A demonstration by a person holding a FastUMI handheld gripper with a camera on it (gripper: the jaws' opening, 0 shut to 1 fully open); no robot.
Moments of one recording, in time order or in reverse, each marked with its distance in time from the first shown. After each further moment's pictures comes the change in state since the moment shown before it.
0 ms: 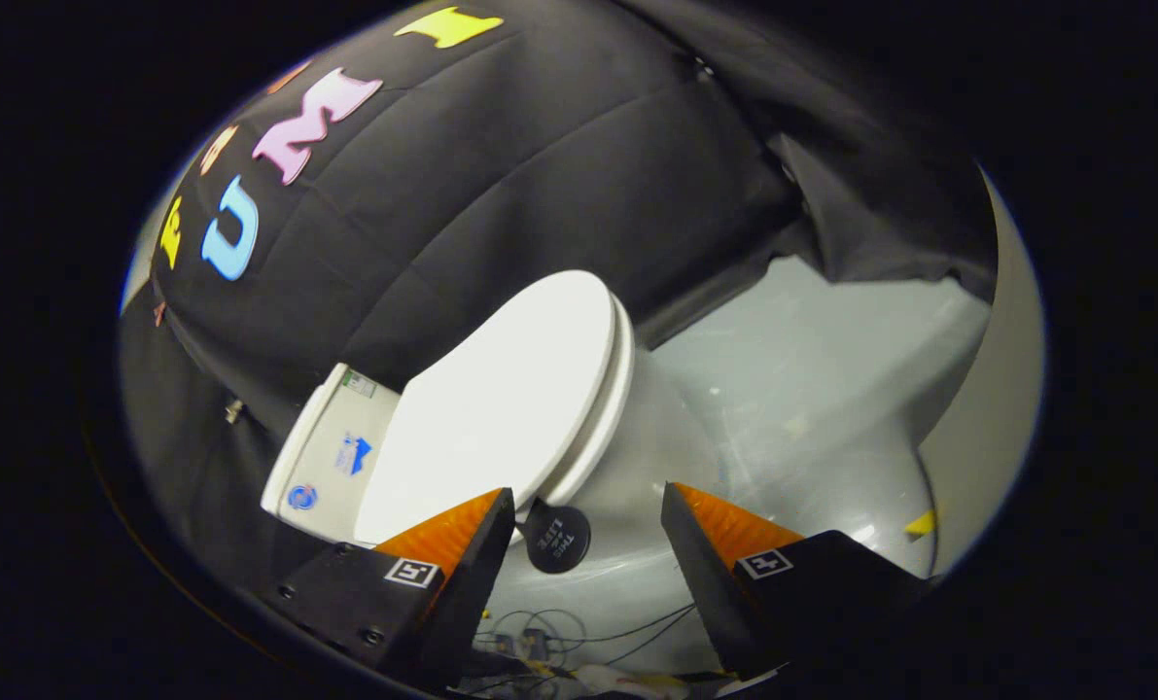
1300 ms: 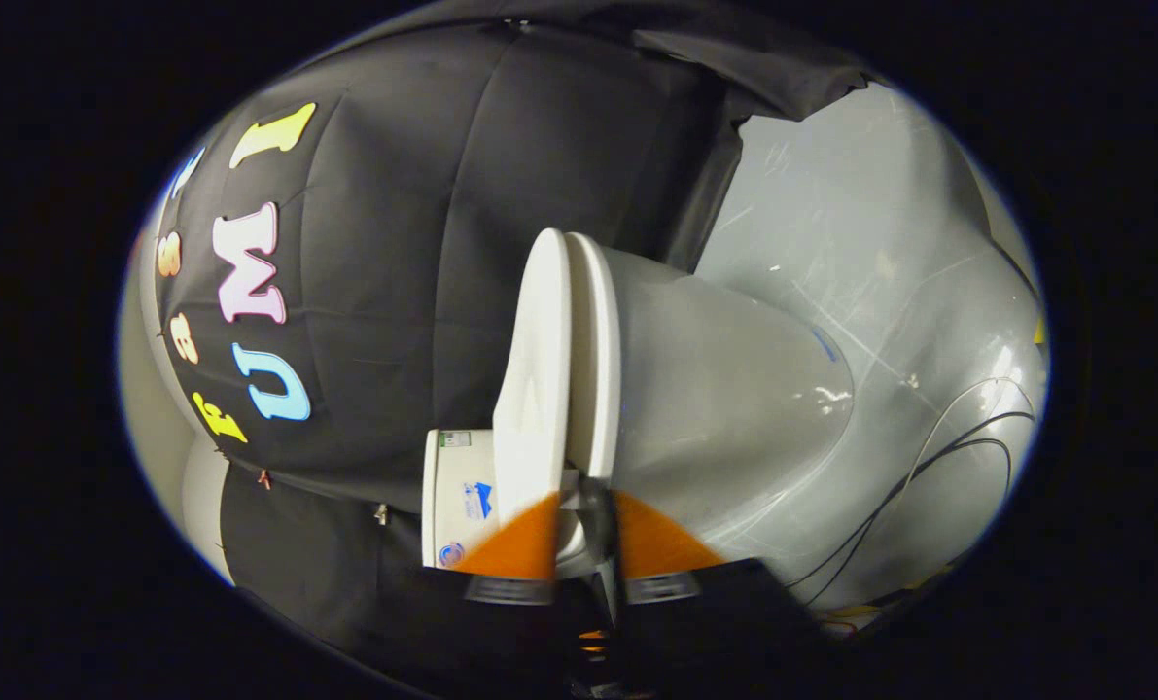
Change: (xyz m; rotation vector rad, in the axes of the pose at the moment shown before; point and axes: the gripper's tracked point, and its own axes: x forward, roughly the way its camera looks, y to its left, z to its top) arm 0.026 0.004 -0.005 0.470 0.087 0.204
